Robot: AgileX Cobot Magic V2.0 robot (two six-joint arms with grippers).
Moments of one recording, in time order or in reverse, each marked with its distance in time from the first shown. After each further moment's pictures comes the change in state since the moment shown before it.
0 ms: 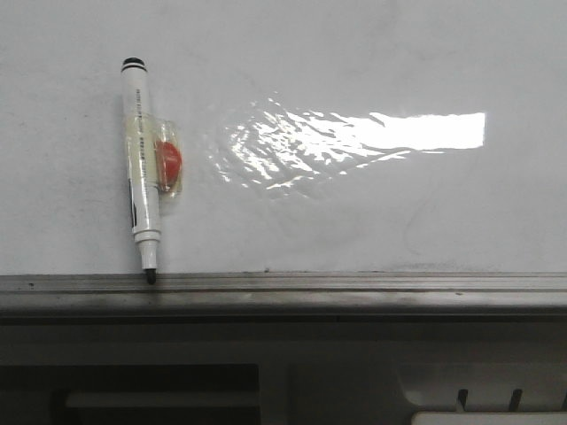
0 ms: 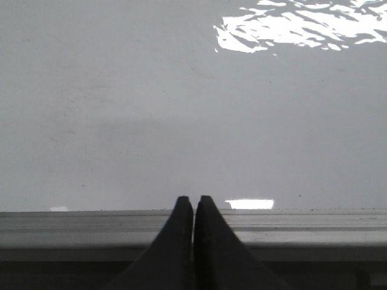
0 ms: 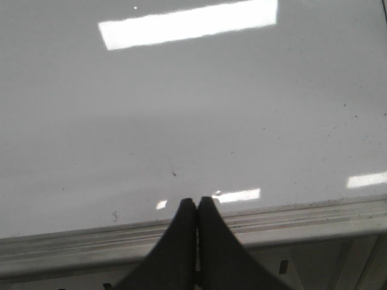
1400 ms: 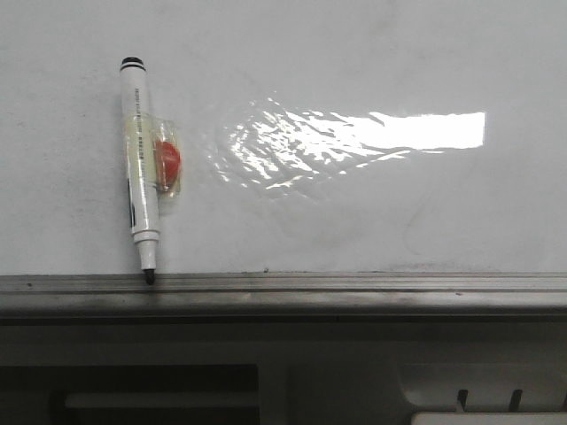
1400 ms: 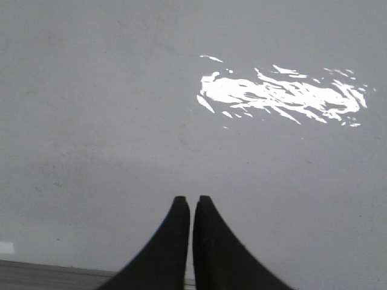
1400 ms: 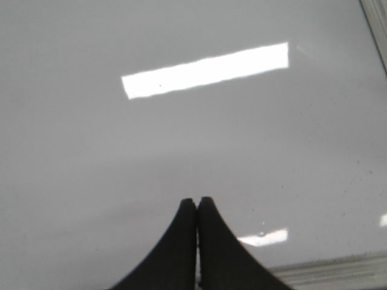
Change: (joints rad) left arm 0.000 0.000 0.000 -0.175 -0.151 0.000; right arm 0.000 0.017 0.000 0.069 -0.141 0.000
